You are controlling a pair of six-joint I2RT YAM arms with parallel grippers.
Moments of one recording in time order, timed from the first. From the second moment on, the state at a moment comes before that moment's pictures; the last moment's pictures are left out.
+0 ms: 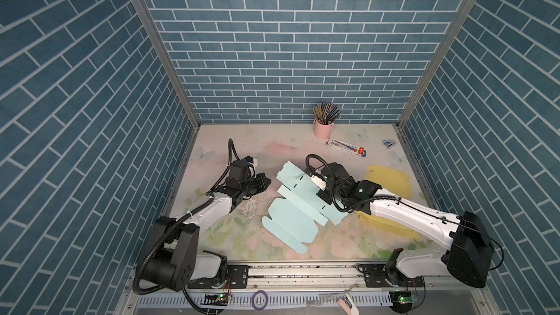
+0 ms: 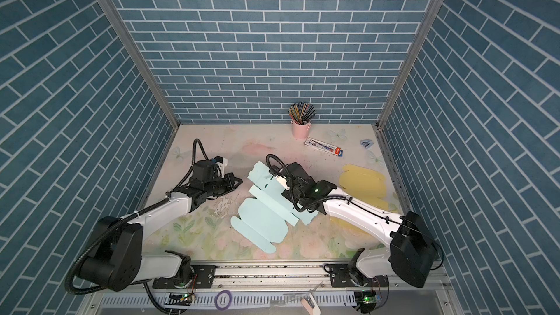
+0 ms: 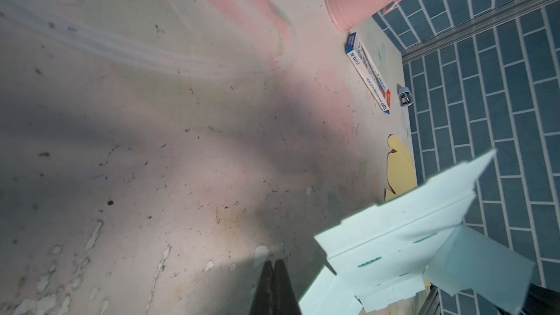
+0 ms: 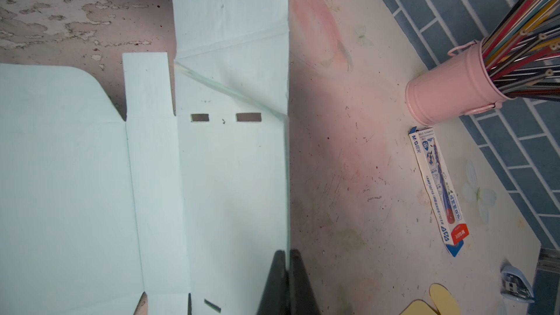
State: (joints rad) left arm -0.29 1.37 0.60 0.04 0.43 -0.67; right arm 0.91 1.35 0.96 -0.42 0.24 -0.29
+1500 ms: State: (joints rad) left arm -0.54 1.33 0.54 0.15 0.39 -0.72; right arm 1.00 1.38 0.98 -0.39 0.41 -0.39
